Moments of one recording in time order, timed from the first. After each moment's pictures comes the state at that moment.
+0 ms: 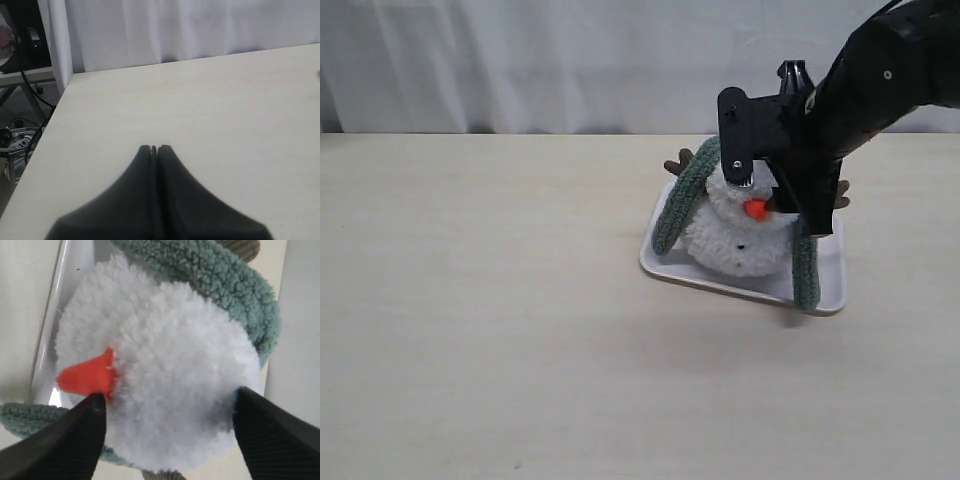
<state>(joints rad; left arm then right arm) -0.04 0.00 0.00 -0.01 0.34 0.14 0.36 1.70 -1.27 -0.23 0.66 -1.10</state>
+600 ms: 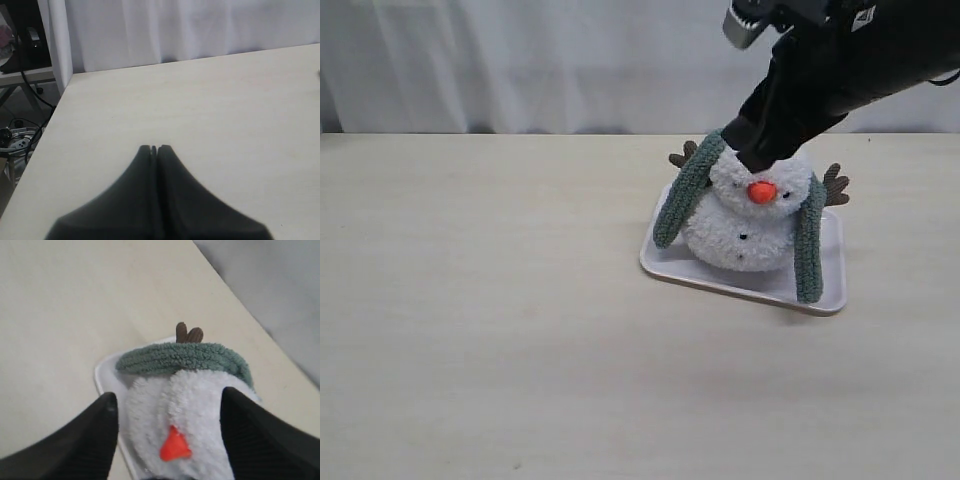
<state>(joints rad) -0.04 0.00 0.00 -0.01 0.34 0.14 0.36 1.51 -1.27 0.16 0.66 -0.68</state>
